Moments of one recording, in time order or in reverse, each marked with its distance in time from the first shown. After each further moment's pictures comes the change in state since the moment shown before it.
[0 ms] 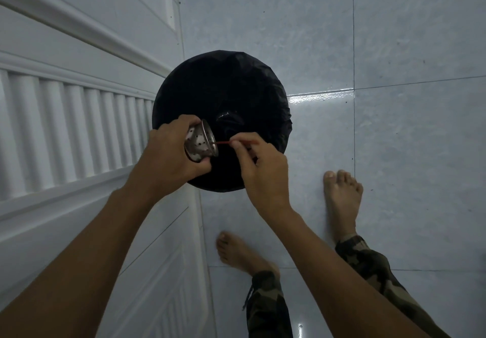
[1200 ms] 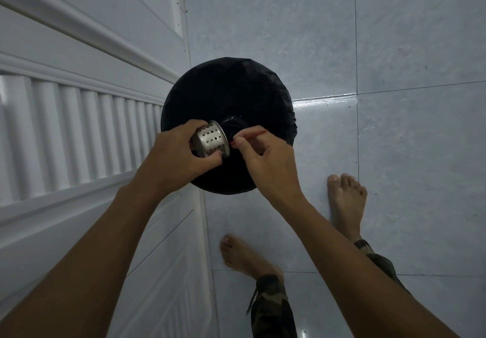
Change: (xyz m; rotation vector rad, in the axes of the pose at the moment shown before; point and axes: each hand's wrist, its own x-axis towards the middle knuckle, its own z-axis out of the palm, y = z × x) left_hand 0.003 -0.002 -0.004 -0.079 0.016 -0.046; right_hand 0.018 -0.010 -0.007 0.147 -0.075 0.063
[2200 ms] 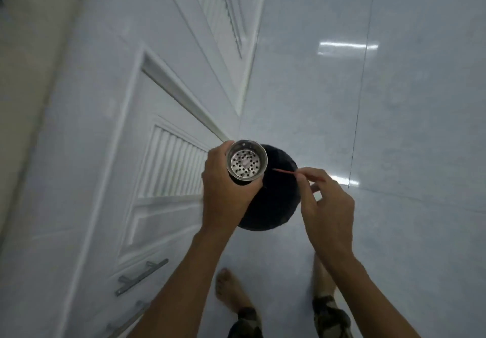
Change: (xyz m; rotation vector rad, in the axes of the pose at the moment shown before) left_hand -0.075 0.158 -0.106 -0.424 0.691 -0.153; right_hand -0.047 -0.195 -0.099 -0.367 0.129 -0.321
